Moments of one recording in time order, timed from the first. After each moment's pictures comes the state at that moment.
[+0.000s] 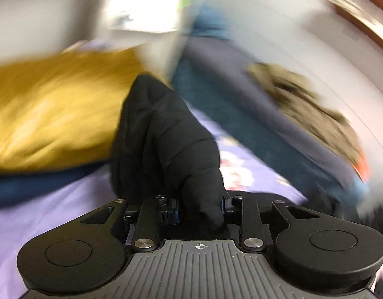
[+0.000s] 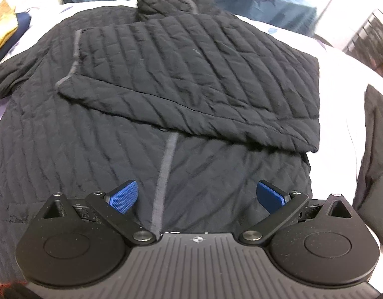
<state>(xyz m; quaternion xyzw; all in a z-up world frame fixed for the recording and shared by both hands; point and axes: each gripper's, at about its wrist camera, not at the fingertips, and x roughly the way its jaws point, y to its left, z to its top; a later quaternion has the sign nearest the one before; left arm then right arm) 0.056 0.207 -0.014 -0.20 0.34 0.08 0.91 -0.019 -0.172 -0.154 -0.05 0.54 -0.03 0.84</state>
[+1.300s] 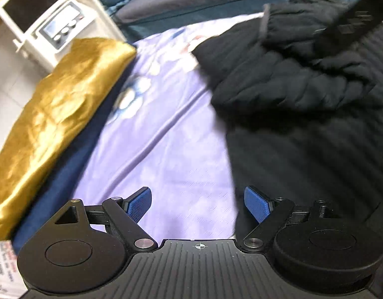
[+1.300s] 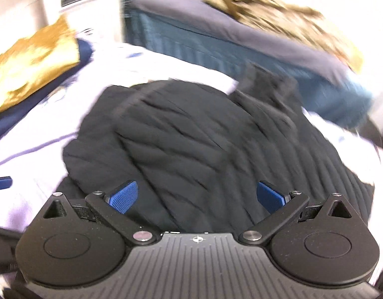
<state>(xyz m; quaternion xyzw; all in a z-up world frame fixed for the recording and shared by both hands) -0.031 0.109 -0.113 0.16 0.51 0.07 0.84 0.073 -0.024 -0.101 -0.15 0.43 0.13 0.88</state>
